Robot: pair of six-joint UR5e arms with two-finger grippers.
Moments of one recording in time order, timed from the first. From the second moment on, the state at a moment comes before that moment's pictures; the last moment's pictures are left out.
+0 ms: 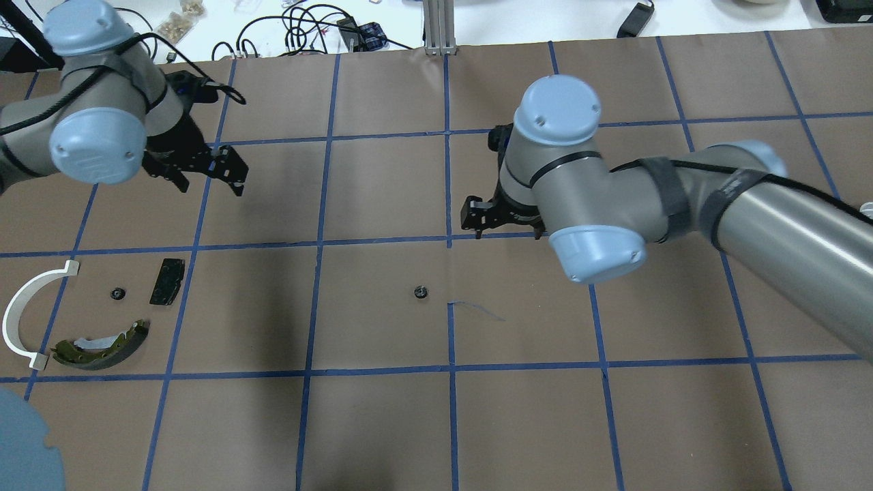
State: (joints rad) left arm -1.43 -1.86 -1.69 -1.19 1.61 0.22; right arm 1.78 -1.41 1.88 -2.11 -1.50 0.23
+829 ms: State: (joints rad) left arm -1.80 -1.93 -1.73 -1.17 1.50 -0.27; right arm 1.70 -1.49 1.48 -1.55 -1.52 0.17
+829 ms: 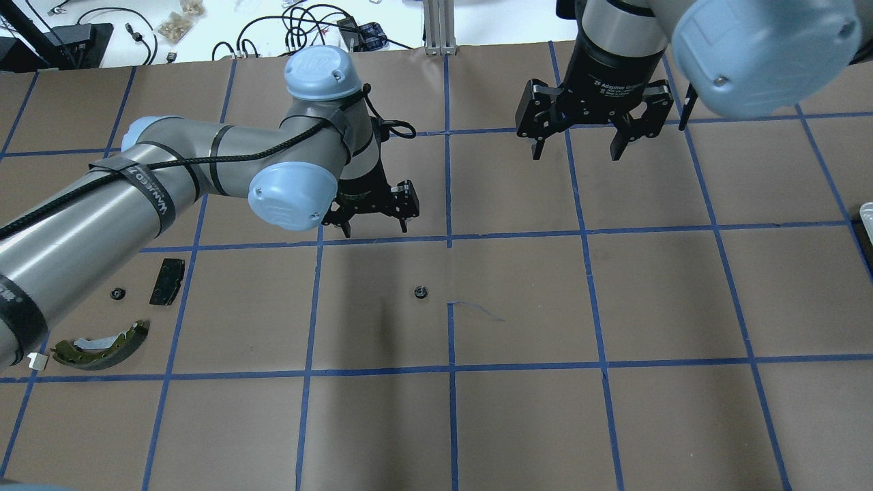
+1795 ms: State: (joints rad) left arm -1.87 -2.00 -1.82 -1.05 1.44 -0.36; right arm 1.64 -1.51 1.52 -1.55 -1.56 0.04
